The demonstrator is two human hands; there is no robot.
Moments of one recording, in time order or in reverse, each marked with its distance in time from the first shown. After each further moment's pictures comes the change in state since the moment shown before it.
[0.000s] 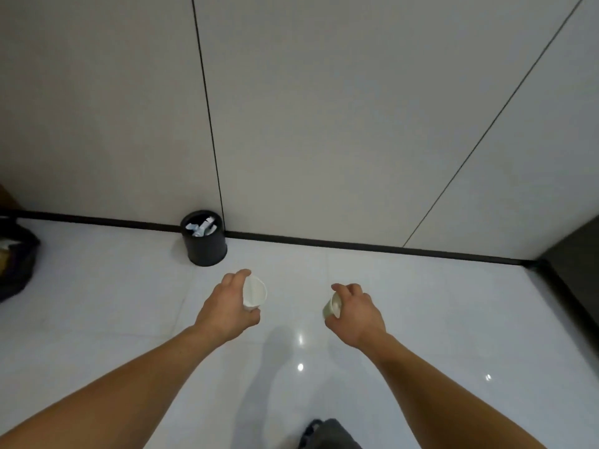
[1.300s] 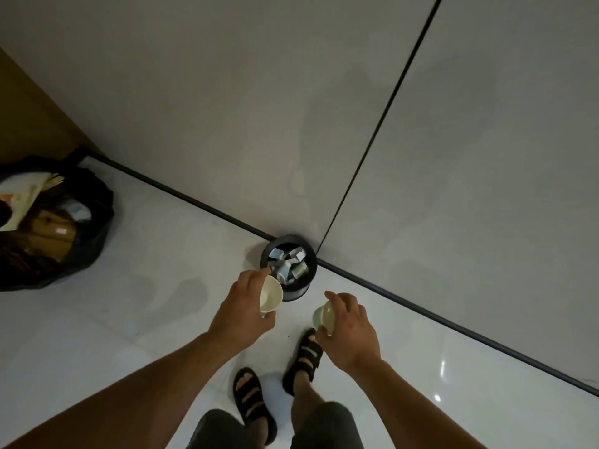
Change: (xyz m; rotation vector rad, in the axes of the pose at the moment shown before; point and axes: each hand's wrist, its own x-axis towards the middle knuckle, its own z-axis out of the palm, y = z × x) left_hand 0.520 -0.289 -0.138 -0.035 0.059 -0.262; right_hand 0.586 -0.338 0.117 0.016 -0.300 -0.275
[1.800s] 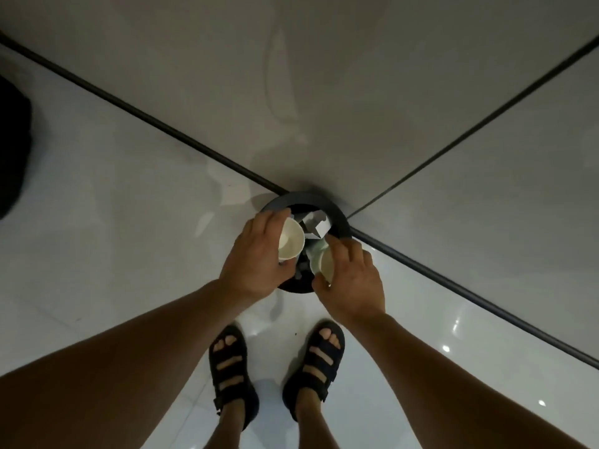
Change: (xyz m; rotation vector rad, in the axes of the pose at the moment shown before) left_hand 0.254 -0.157 0.218 0.062 0.032 0.060; right_hand 0.294 0.083 0.196 -0.077 0.037 -0.084
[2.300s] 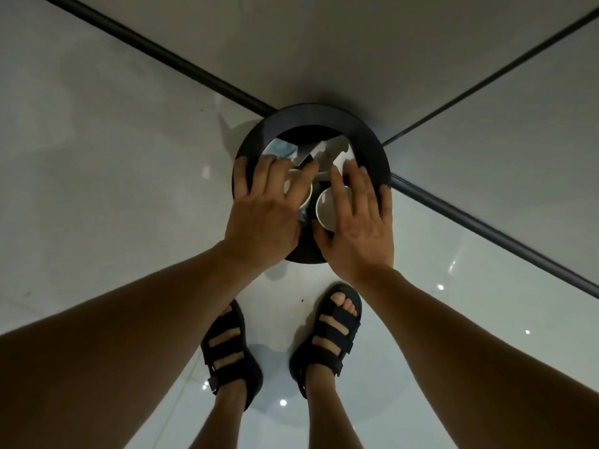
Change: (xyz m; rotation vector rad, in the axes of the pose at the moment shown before) left_hand 0.031 -0.069 0.124 0.521 0.037 0.184; right_hand 0.059 0.051 0.138 -0.197 0.155 -0.109
